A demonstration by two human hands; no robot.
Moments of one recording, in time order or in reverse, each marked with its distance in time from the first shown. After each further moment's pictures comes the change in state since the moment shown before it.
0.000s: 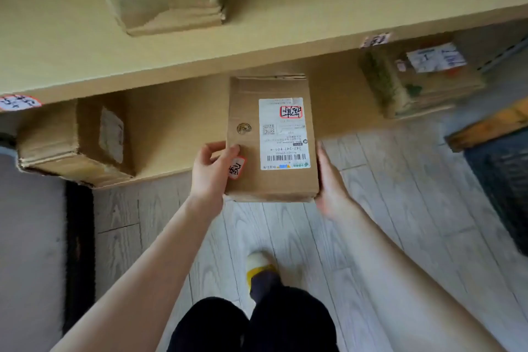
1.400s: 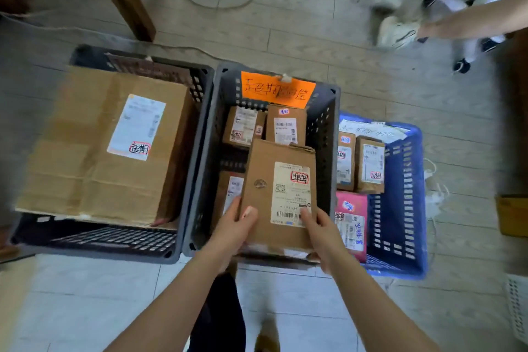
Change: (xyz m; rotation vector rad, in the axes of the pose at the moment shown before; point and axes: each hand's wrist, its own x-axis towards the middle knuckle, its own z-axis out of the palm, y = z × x) left_hand -0.518 -0.242 0.756 1.185 -1.182 -0.391; right_hand -0.318 -0.017 -0.822 0.722 0.928 0.159
